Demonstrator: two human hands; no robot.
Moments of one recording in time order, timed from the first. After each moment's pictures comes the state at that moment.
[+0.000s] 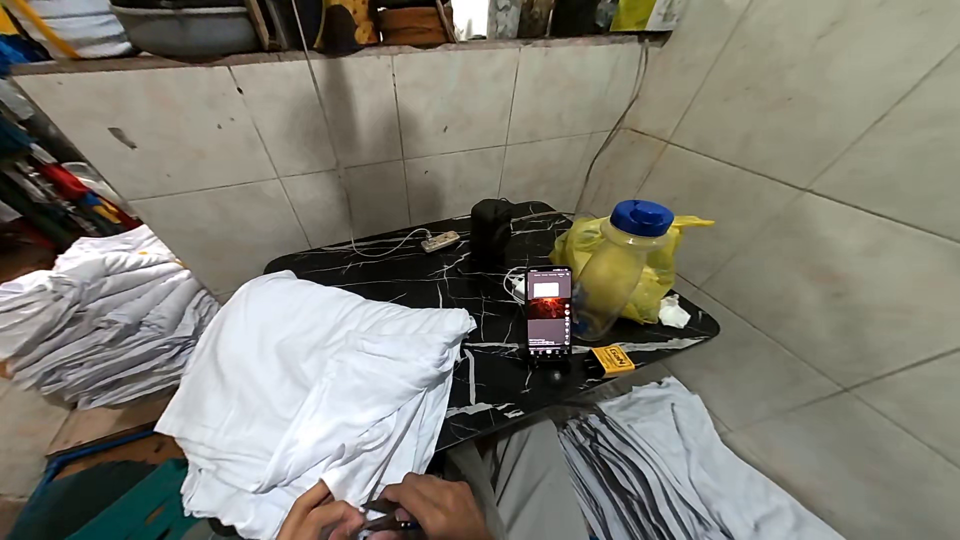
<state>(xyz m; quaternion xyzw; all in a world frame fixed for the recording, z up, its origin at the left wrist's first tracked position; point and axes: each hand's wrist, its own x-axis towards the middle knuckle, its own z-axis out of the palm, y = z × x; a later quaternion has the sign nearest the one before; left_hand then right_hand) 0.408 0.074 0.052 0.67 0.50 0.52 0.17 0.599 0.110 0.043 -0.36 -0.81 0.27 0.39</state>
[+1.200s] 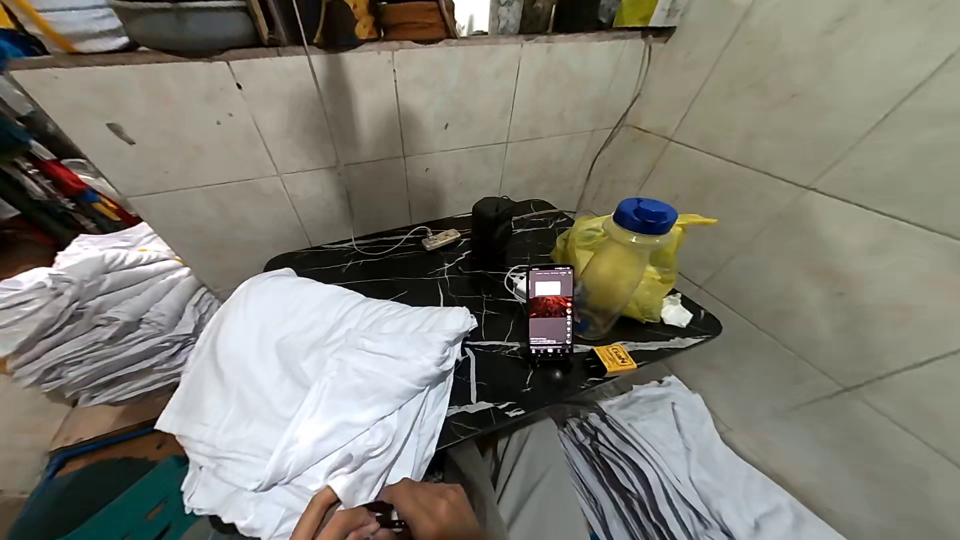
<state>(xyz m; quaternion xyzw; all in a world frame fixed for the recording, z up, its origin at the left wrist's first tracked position) 0.409 0.071 0.061 0.72 0.51 0.44 0.15 0.591 0.108 0.042 -0.36 -0.82 0.23 0.39</state>
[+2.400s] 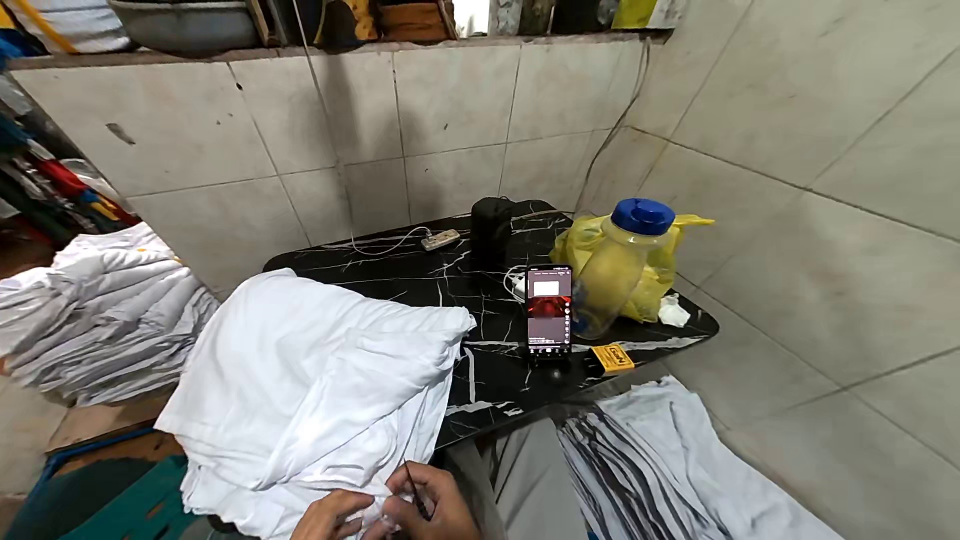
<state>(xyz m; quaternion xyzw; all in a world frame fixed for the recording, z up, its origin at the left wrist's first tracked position) 0.414 0.070 0.054 0.67 0.53 0.47 0.23 0.586 0.113 0.029 -0.29 -0.55 0.61 0.49</state>
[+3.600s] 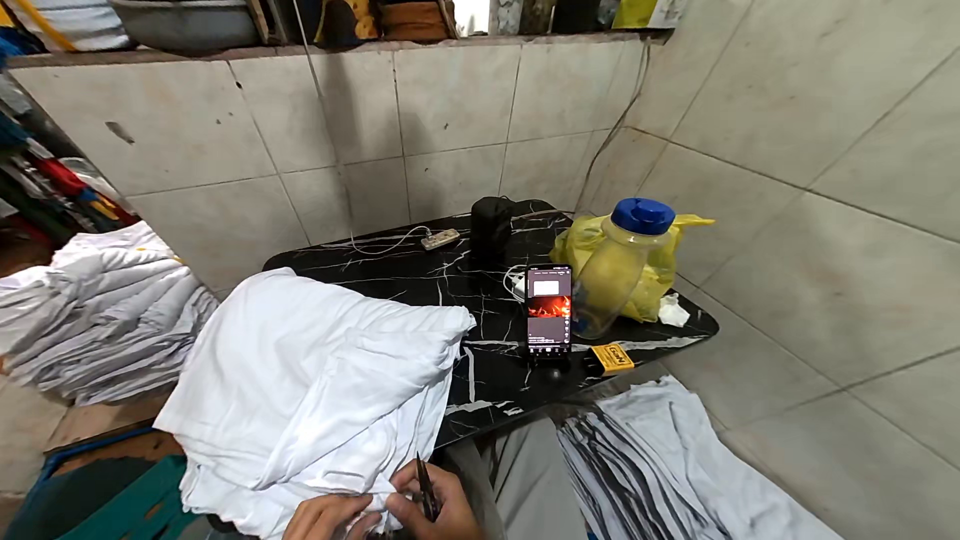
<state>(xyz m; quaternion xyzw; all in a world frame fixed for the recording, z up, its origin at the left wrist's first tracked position) 0.407 0.073 0.045 0.70 0.53 0.47 0.13 0.588 0.106 0.037 -0.33 -0.51 0.61 0.50</state>
